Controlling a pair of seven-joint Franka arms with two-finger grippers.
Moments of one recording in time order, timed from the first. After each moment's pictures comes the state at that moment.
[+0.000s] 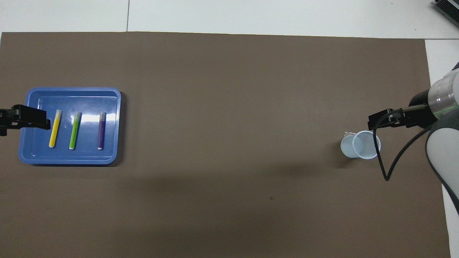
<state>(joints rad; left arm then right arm) 0.01 -0.09 -0.04 -1.65 -0.02 1.55 -0.12 0.02 0.00 0.01 -1.69 0.02 1.63 -0.02</state>
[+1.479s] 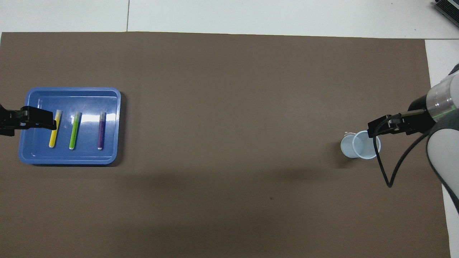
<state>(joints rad) 0.01 -0.09 -0.04 -1.78 -0.02 1.69 -0.12 0.02 -0.01 0.02 -1.67 0.02 1.55 -0.02</state>
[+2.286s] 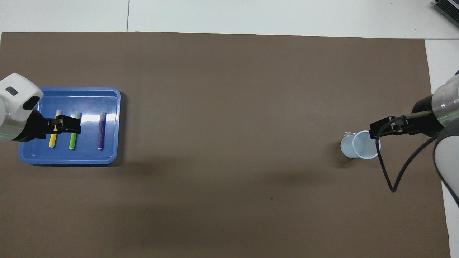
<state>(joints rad) 0.02 -0.09 -0.05 -1.99 -0.02 1.90 -0.10 0.03 -0.03 0.02 -1.67 0.02 1.54 -0.02</state>
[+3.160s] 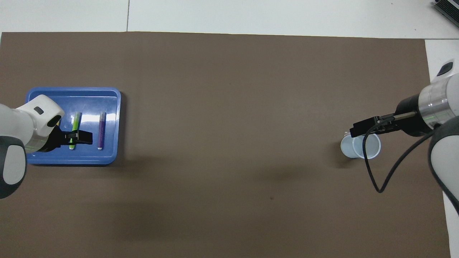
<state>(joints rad) 0.04 -0.08 -0.04 -2.17 -0.02 2.09 -0.03 0.03 -0.04 0.02 -1.74 0.19 1.63 -0.08</state>
